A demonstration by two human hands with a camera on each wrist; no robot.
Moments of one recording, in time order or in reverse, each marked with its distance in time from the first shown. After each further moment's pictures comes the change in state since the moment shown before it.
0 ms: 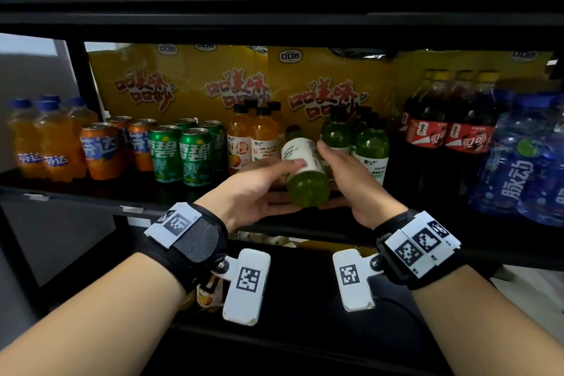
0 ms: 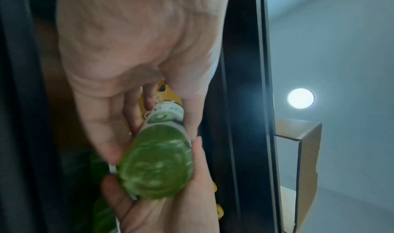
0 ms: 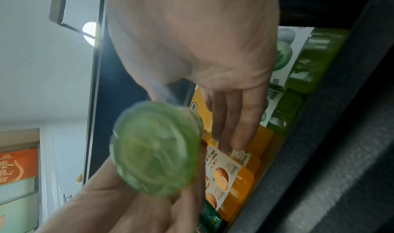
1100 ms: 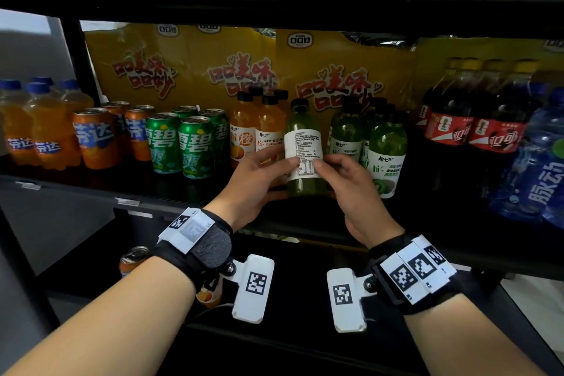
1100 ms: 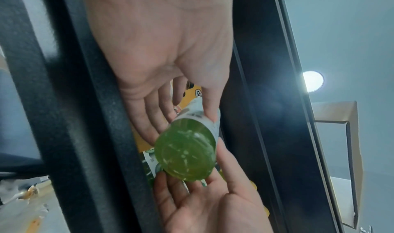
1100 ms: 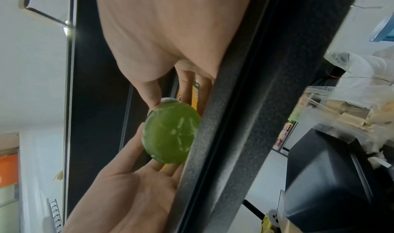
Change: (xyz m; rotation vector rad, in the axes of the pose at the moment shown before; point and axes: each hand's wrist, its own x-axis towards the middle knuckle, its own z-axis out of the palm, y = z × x) left_hand 0.031 -0.024 -0.023 -0.013 0.026 0.292; right_hand 0.017 0.045 0.014 0.246 0.077 -0.238
